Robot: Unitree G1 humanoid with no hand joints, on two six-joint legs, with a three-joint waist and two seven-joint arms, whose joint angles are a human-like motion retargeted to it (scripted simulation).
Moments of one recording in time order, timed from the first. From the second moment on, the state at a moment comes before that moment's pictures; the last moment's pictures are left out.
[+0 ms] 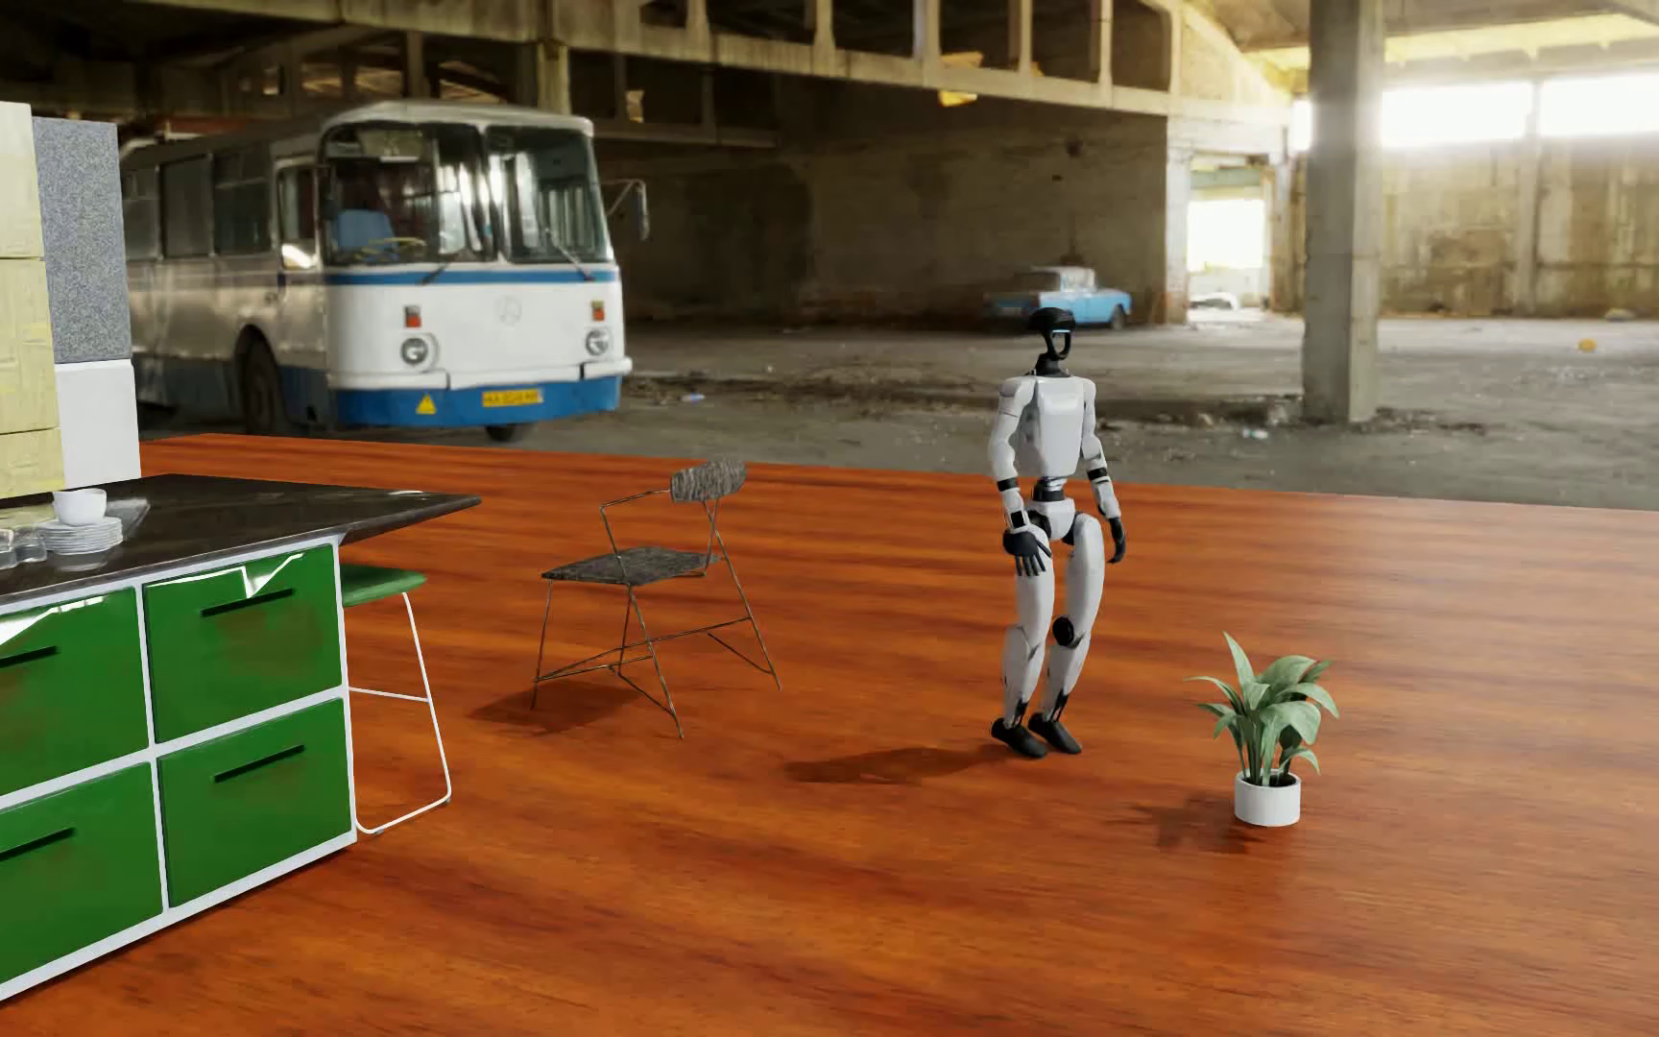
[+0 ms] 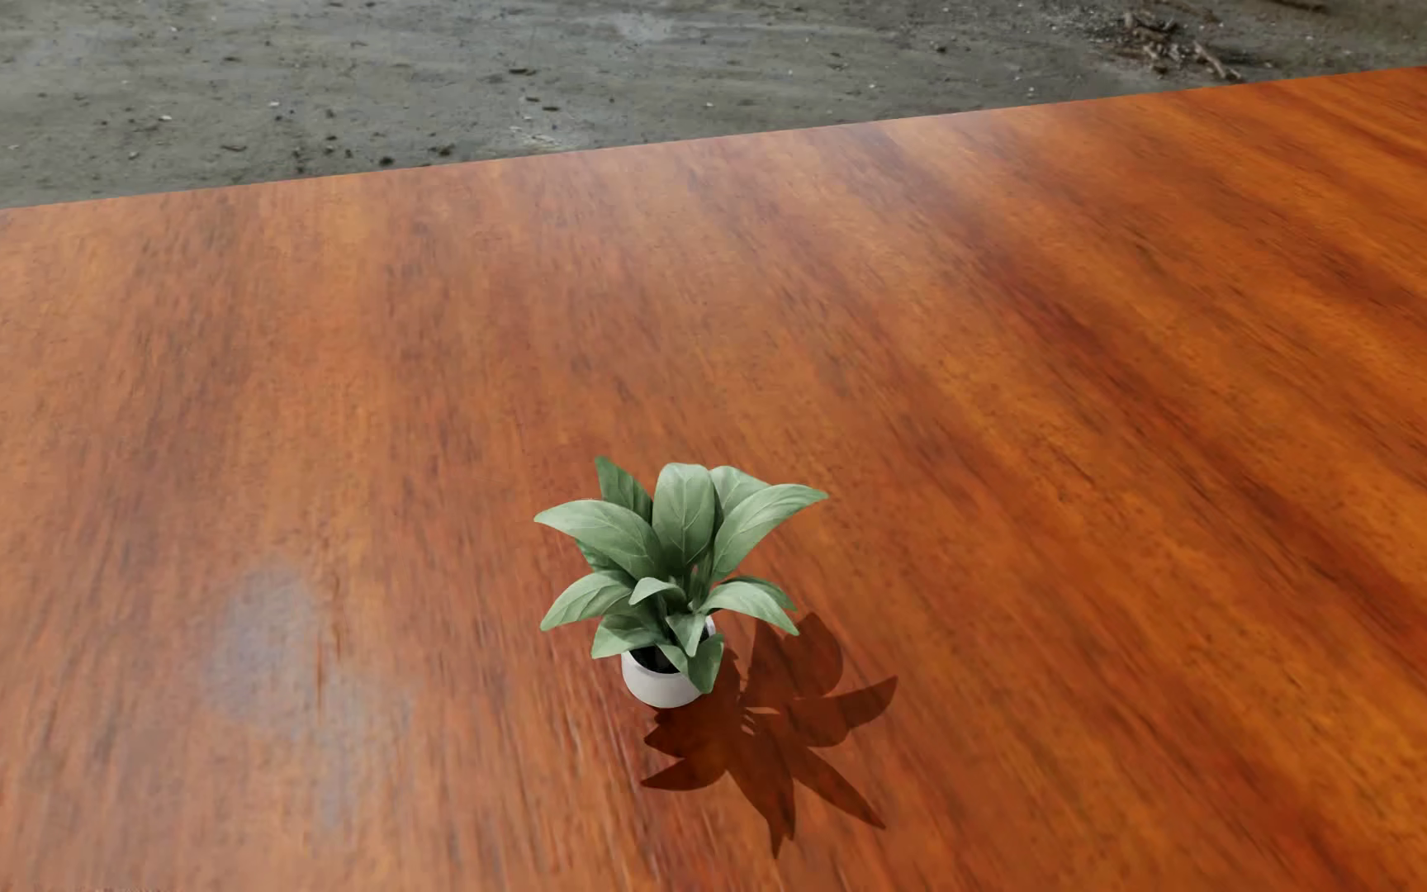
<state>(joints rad) 0.03 0.07 0.06 -0.06 0.11 -0.06 0.00 0.00 -0.02 0.27 0.27 0.10 0.13 -0.03 -0.13 0.34 -0.26 0.00 0.00 -0.57 0.66 0.94 1.02 0.00 0.00 0.00 0.00 0.00 0.00</state>
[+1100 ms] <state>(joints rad) 0.04 0.08 0.05 -0.05 0.12 -0.07 0.00 0.00 -0.02 0.25 0.26 0.09 0.14 -0.06 -0.14 0.34 -0.27 0.00 0.00 -0.57 0.64 0.95 1.02 0.00 0.00 0.00 0.00 0.00 0.00</state>
